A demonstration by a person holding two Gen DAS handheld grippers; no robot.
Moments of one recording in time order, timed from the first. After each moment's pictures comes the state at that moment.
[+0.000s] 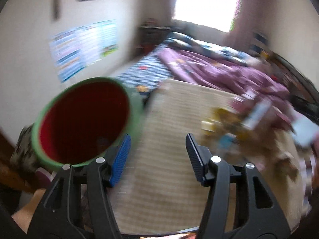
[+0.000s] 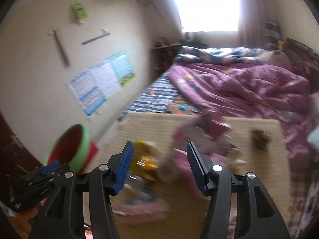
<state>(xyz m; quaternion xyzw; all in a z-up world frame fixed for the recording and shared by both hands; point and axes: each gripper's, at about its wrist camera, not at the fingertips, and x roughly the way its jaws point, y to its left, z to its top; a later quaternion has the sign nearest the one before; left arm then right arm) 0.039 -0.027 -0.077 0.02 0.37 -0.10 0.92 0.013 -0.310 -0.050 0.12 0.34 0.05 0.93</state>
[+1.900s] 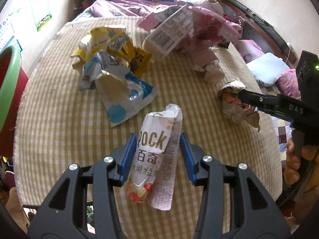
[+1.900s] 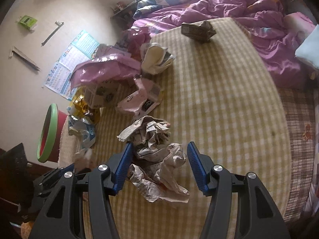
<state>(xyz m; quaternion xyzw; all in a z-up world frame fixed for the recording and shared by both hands) 0.007 -0.144 -0.153 0.06 0.53 -0.27 0.80 -0.047 -0.396 -0.152 0.27 0.49 0.01 0.83</state>
